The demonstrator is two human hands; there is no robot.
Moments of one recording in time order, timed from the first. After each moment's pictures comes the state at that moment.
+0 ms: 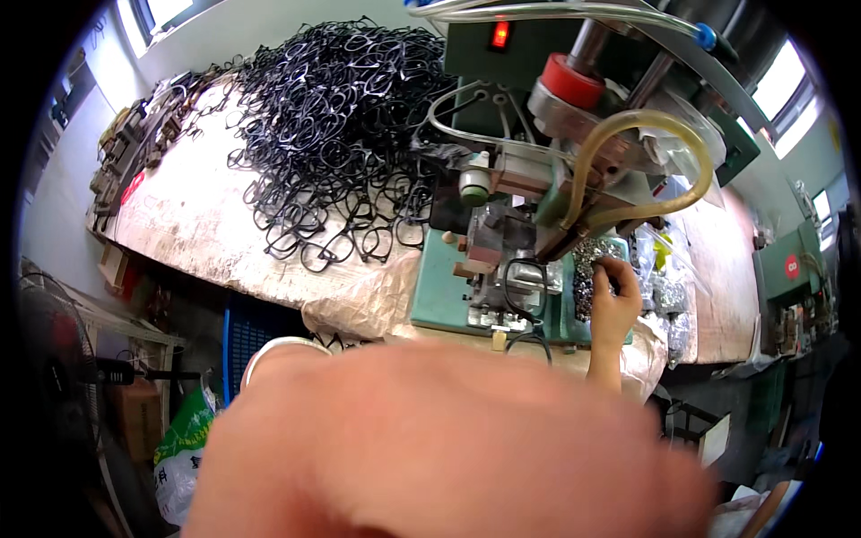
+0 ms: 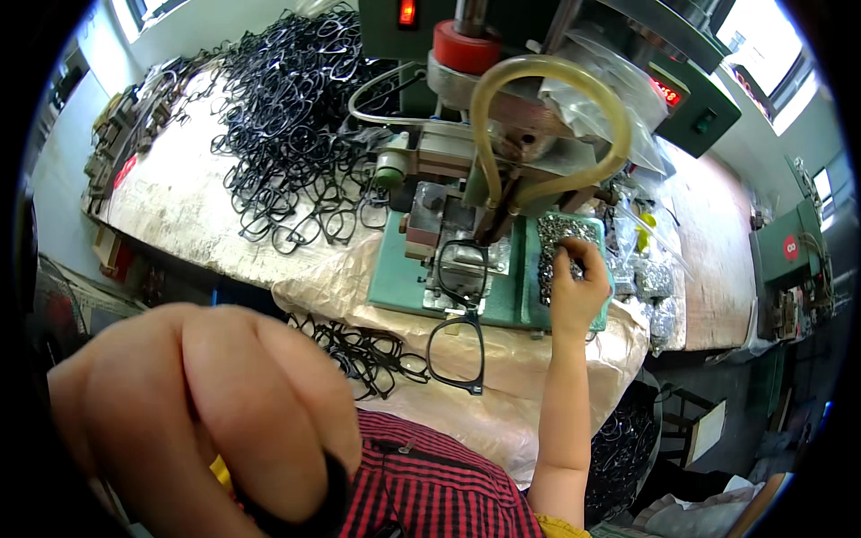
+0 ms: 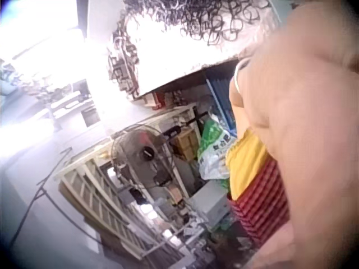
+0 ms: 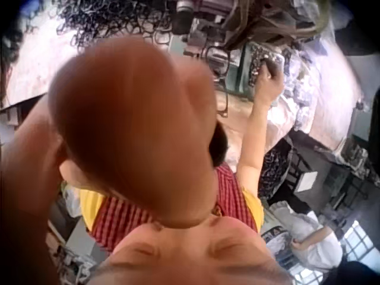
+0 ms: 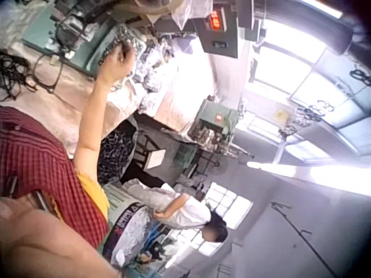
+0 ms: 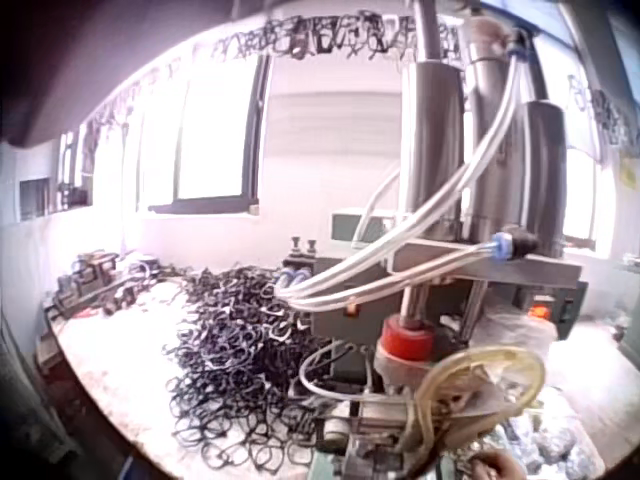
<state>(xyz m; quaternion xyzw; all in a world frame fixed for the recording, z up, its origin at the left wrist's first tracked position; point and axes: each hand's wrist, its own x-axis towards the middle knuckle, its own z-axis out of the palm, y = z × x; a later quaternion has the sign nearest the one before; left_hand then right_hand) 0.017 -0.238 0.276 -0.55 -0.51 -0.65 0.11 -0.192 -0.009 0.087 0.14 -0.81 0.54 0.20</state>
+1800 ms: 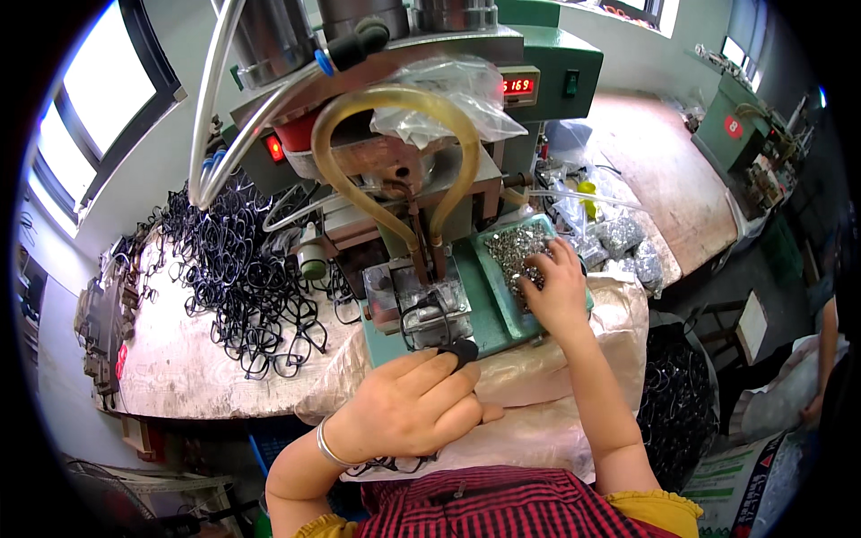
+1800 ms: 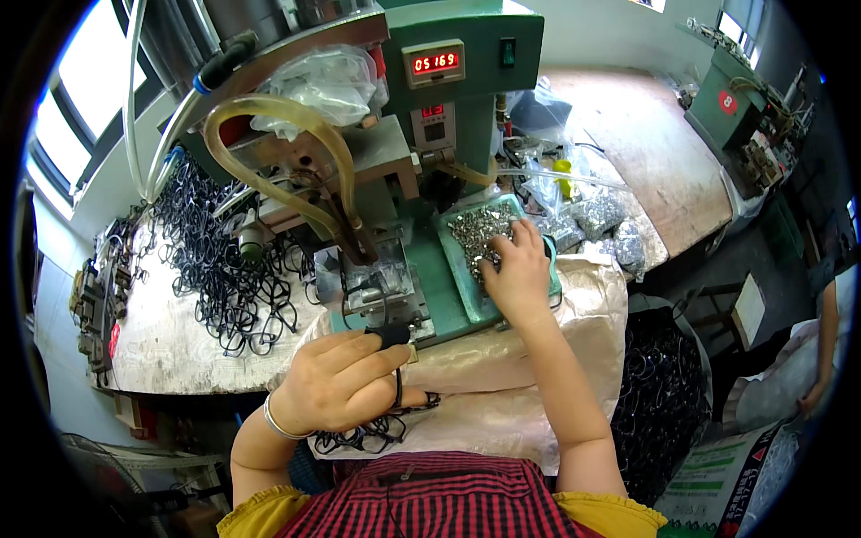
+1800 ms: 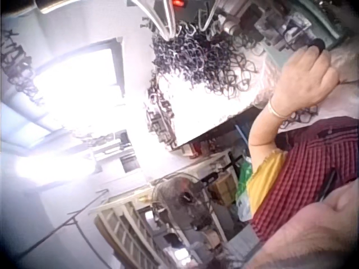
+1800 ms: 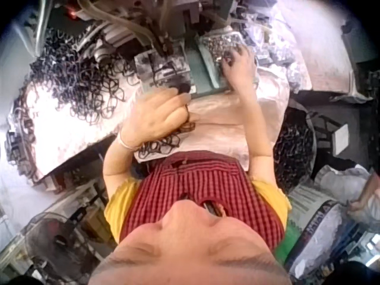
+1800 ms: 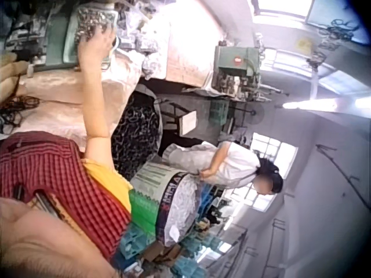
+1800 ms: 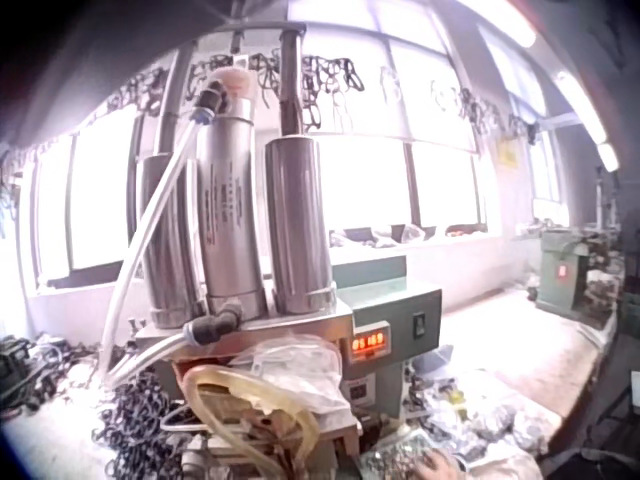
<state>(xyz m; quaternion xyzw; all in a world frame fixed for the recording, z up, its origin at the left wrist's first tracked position) -0.049 -0.208 0.207 -0.44 -0.83 -0.15 0.31 -0.189 0.010 0.084 0.15 -0.92 0.26 0.25</state>
